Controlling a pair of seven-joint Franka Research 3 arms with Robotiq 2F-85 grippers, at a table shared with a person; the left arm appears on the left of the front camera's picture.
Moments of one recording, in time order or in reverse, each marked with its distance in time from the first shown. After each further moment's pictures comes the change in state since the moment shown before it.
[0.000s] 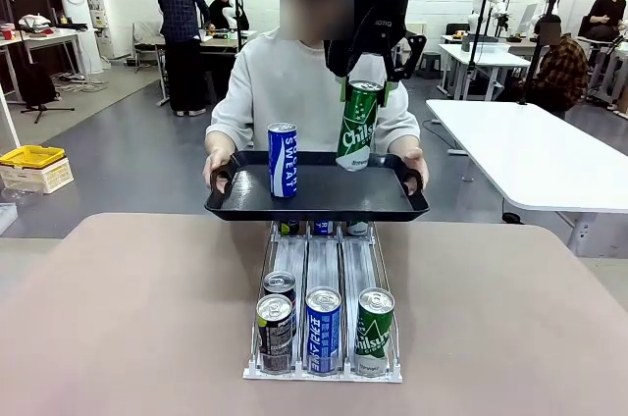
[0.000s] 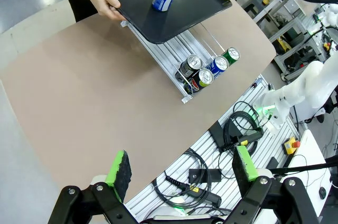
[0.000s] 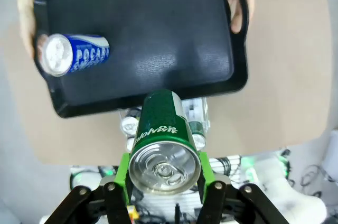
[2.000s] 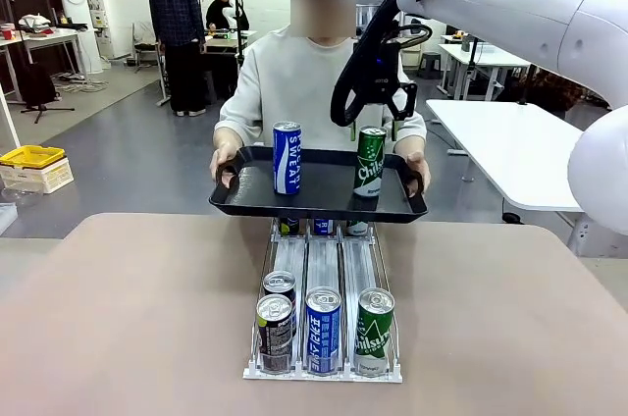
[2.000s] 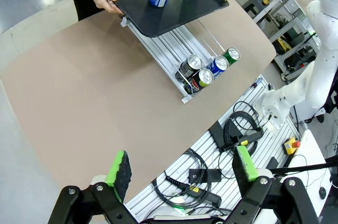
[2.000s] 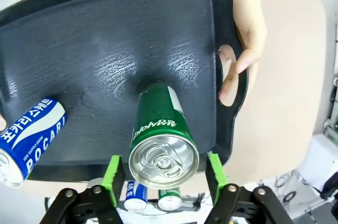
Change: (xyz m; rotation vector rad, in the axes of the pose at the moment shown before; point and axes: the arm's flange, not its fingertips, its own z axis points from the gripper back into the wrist) left arm 0.000 0.000 0.000 0.000 0.000 0.000; right arm 0.118 -0.003 -0.102 -0.138 0.053 0.052
